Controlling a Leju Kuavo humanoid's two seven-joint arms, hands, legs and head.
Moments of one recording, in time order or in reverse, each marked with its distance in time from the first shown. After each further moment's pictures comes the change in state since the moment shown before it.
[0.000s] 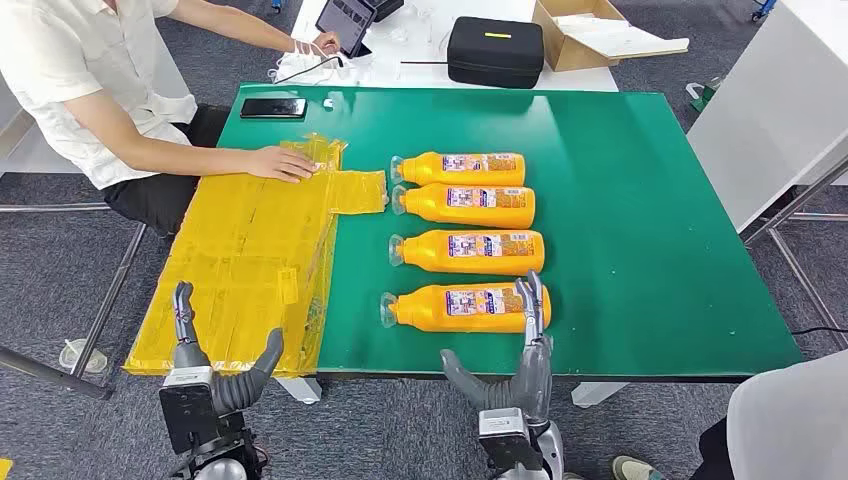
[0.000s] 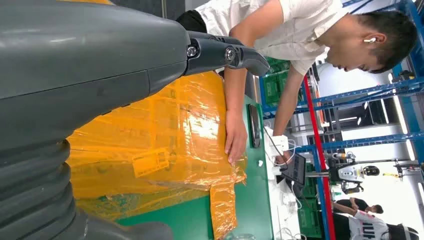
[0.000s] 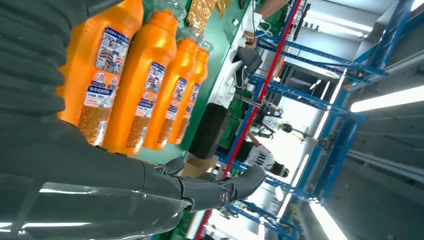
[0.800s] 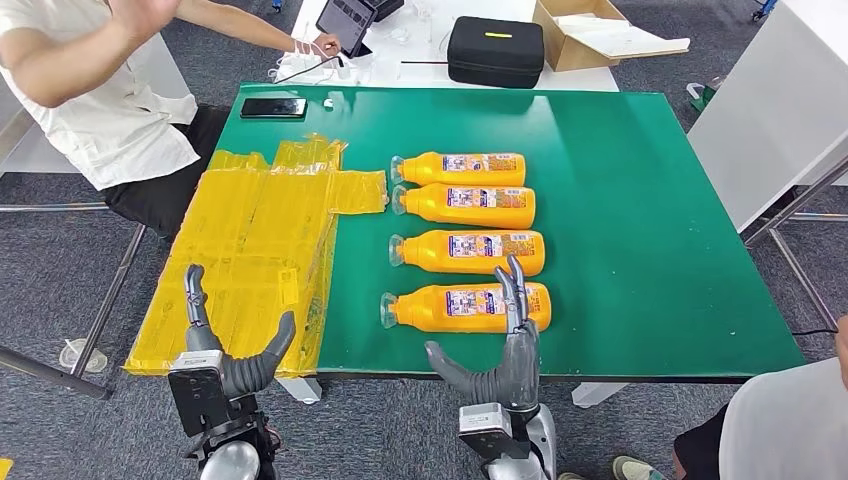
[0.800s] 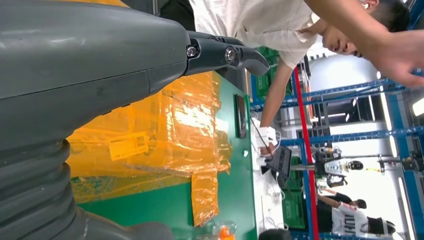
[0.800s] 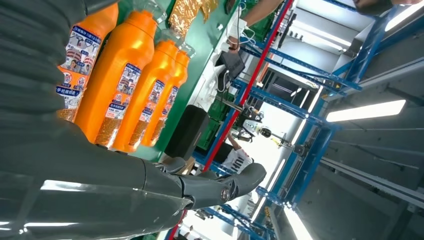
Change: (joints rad) left arm -0.071 -0.001 -0.056 0.029 0.035 0.043 0.000; right arm -0.061 0.000 0.026 0.025 0.050 -0.001 0.000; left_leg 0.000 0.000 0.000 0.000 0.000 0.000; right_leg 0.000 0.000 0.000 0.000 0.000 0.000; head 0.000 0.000
